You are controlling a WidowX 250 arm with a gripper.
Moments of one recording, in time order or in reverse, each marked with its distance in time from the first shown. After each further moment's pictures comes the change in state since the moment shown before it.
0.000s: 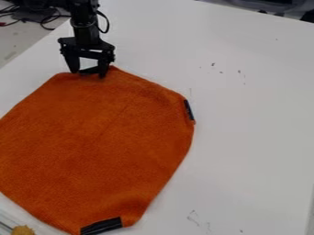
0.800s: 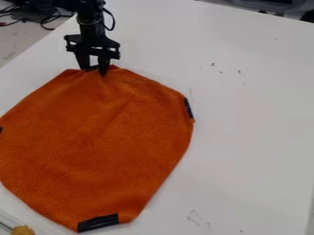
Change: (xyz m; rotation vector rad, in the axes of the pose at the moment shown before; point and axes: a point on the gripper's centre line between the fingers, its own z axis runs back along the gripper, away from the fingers) arm 0.007 -0.014 -0.001 -0.003 0.003 -0.034
